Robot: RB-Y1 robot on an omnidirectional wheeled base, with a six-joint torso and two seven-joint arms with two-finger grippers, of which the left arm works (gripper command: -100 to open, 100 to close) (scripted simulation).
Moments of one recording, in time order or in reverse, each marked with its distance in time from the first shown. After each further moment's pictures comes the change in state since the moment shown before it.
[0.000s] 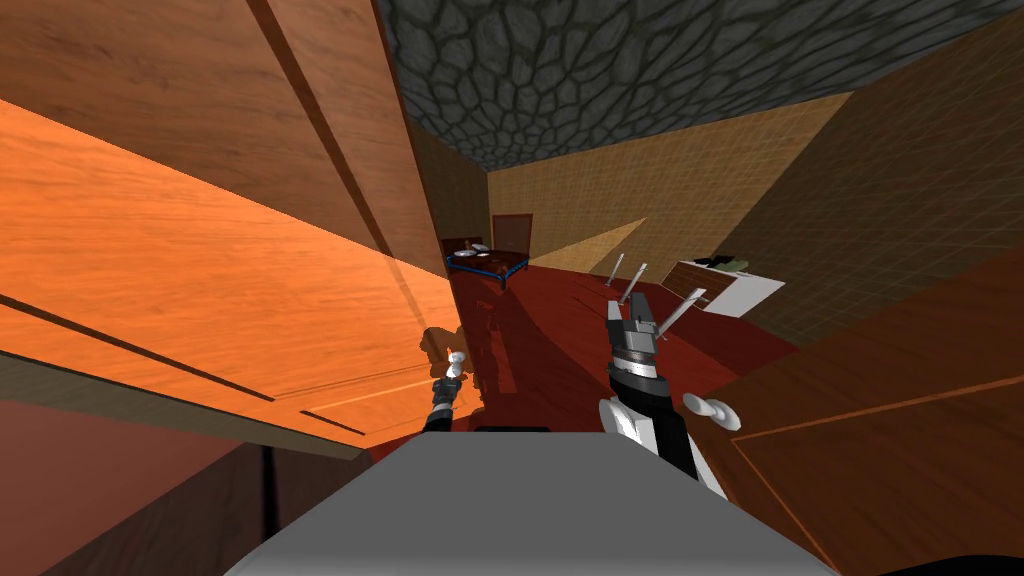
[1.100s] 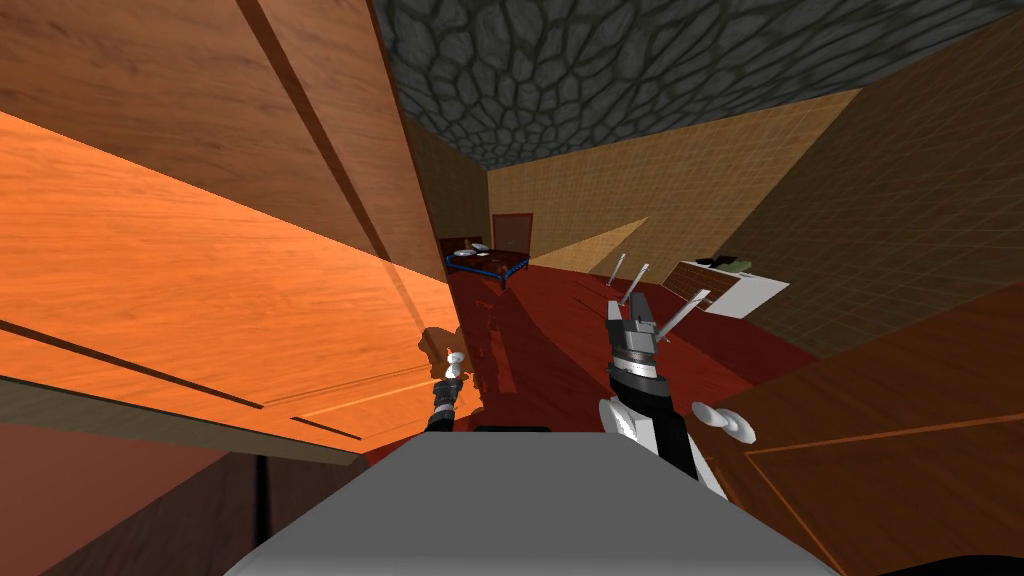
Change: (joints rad) arm 0.008 -0.025 0.005 -0.006 0.021 0.001 0.145
